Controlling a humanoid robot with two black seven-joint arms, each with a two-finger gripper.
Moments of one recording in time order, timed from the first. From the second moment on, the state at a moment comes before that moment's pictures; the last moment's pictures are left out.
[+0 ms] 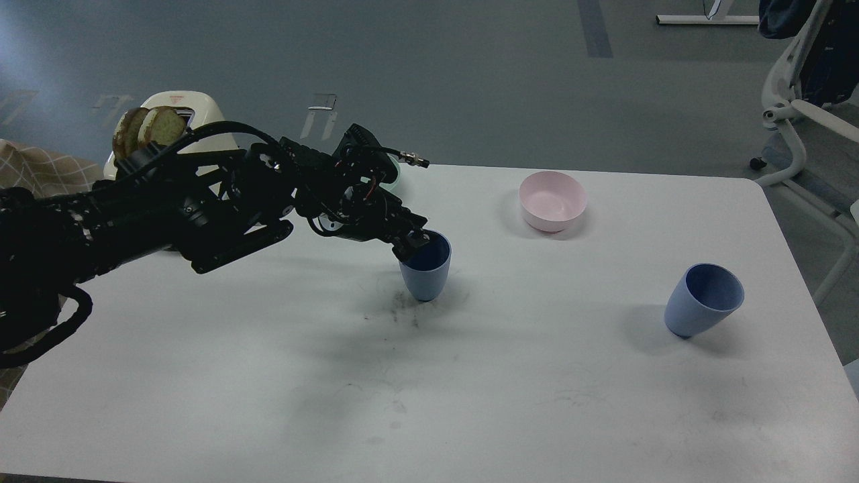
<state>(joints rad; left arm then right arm) -1.23 0.30 0.03 -0.89 1.77 -0.31 -0.45 0.65 -0.69 1.57 0.68 -0.26 0.49 -0.07</state>
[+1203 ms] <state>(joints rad) -1.02 0.46 -0.79 -0.69 0.37 -0.30 -0.45 0.42 -0.92 1.55 1.41 -1.33 0.49 -0.06</state>
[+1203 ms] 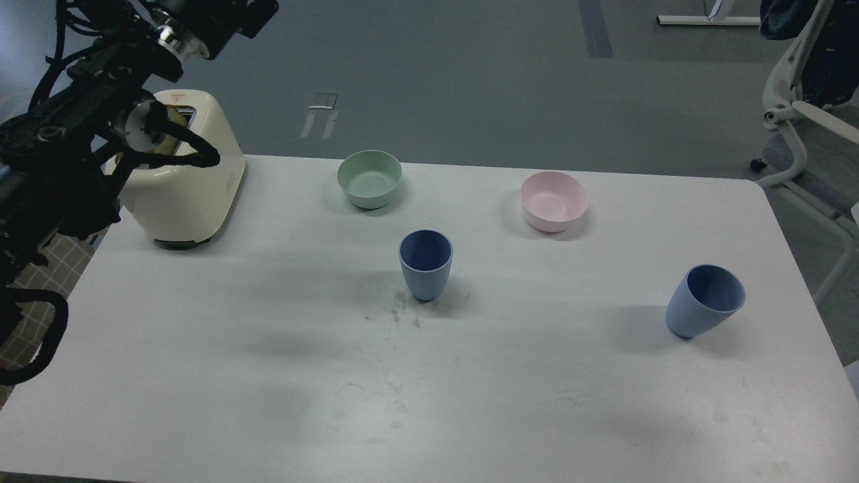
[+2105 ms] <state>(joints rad) -0.99 0.46 -0.84 -0.68 0.29 -0.29 -0.45 0.10 -0.86 1.26 1.54 -1.81 0.49 -0.01</state>
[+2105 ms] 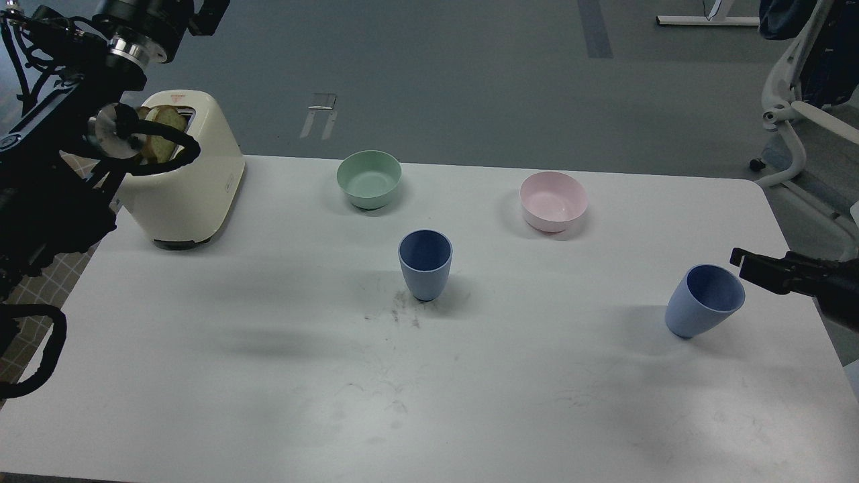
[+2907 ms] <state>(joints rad) -0.99 0.46 -0.83 -0.68 0.30 -0.29 -0.45 0.10 -0.78 1.20 1.53 -1.86 0.49 -0.10</state>
